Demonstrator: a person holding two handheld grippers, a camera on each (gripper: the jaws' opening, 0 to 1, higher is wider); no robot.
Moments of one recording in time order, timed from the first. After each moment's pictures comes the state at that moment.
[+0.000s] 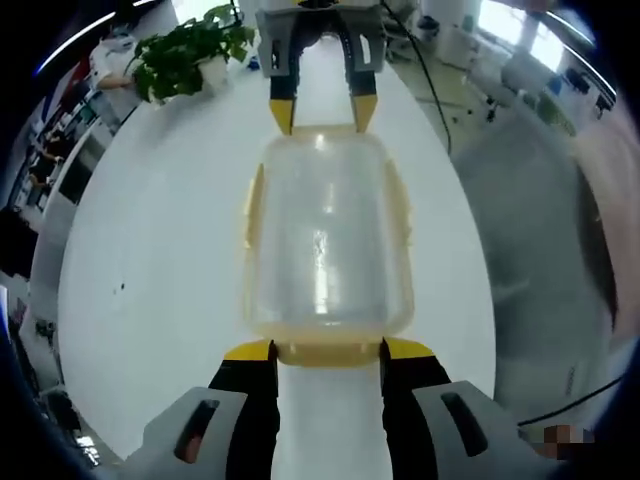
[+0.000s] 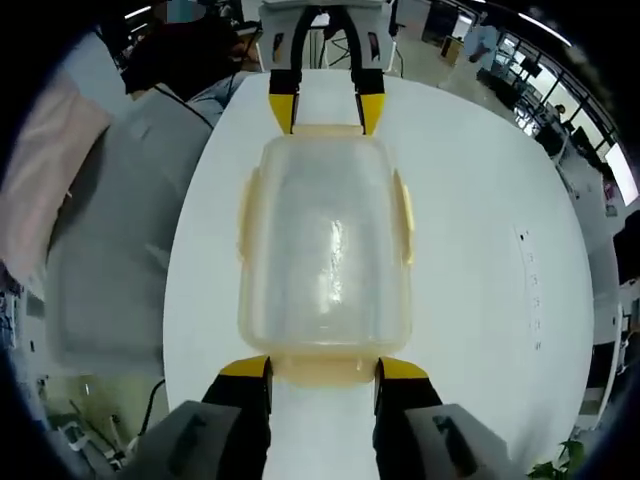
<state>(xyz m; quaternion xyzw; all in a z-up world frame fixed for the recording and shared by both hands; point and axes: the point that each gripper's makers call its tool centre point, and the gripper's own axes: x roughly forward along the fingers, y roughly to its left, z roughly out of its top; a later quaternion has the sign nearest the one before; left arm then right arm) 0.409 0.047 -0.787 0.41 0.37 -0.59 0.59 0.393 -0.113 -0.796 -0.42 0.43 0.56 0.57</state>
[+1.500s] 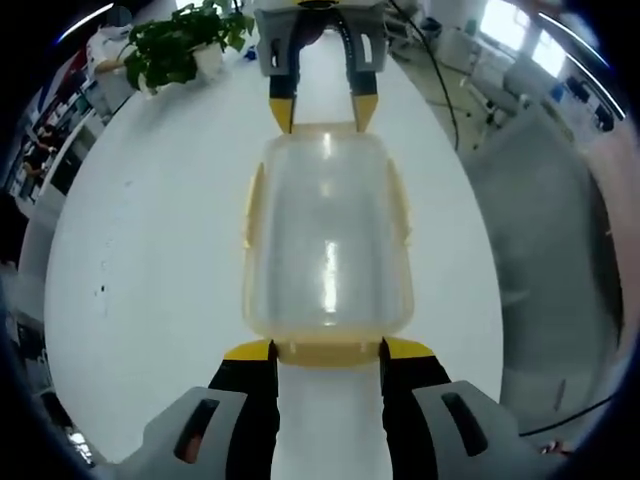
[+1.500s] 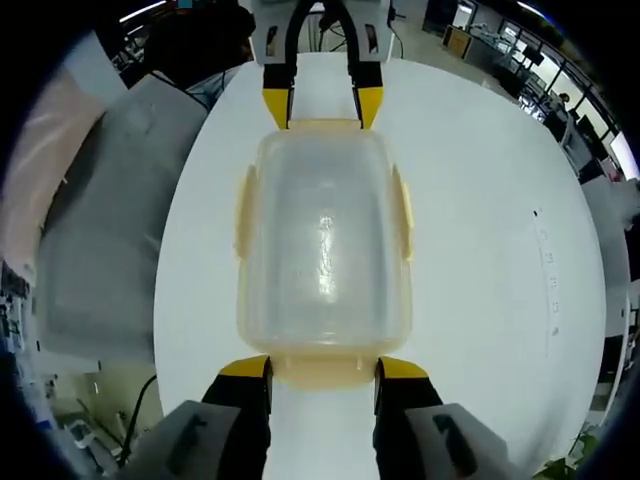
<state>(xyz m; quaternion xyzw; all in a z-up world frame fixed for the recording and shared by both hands) 0.412 0.031 -0.817 0.40 0.39 -0.59 0.58 0.398 -0.130 -0.826 -0.41 0.45 0.56 0.56</state>
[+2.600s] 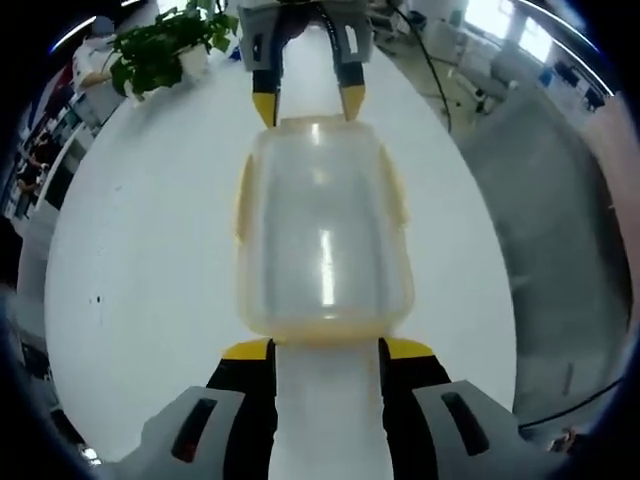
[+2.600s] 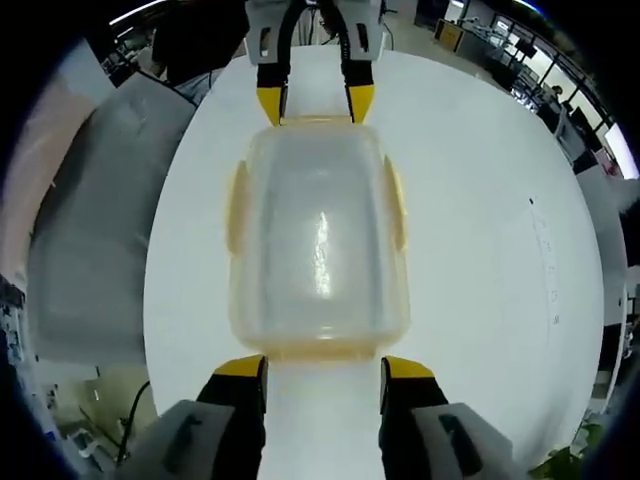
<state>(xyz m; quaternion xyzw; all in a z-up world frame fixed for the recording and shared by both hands) 0.414 0.038 -0.832 0.42 0.38 -0.60 0.57 0.402 -0.136 -0.833 -0.42 0.46 0.53 0.57</state>
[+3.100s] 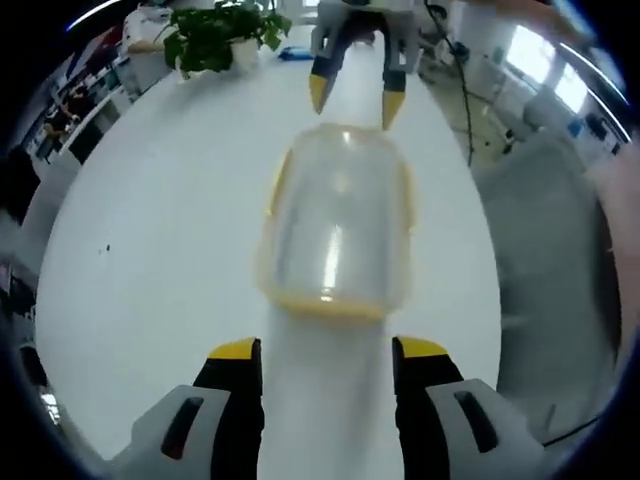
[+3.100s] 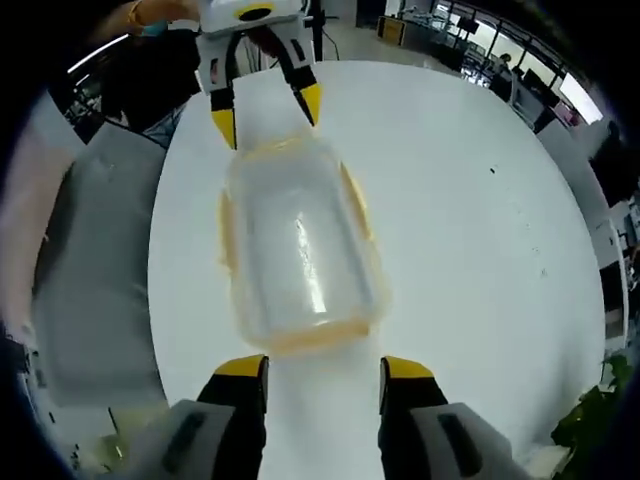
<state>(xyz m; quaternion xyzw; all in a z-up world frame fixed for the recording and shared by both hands) 0.416 0.058 -0.810 0.32 0.41 -0.56 0.65 0.399 -0.140 -0.811 -0.34 0.48 0.48 0.65</state>
